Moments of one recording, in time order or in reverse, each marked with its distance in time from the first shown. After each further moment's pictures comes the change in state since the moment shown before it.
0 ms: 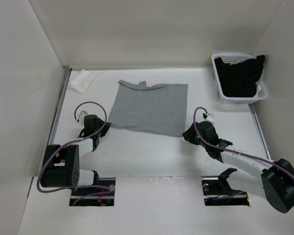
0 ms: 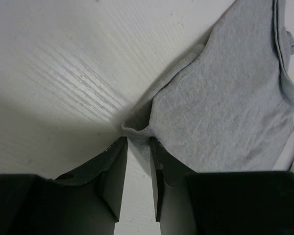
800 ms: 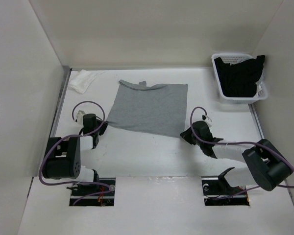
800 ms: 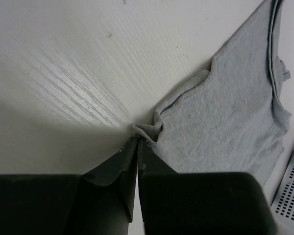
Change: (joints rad) left arm 0.037 0.106 0.019 0.105 -0.014 -0.037; right arm -0.009 0.264 -0.012 0.236 0.005 0.238
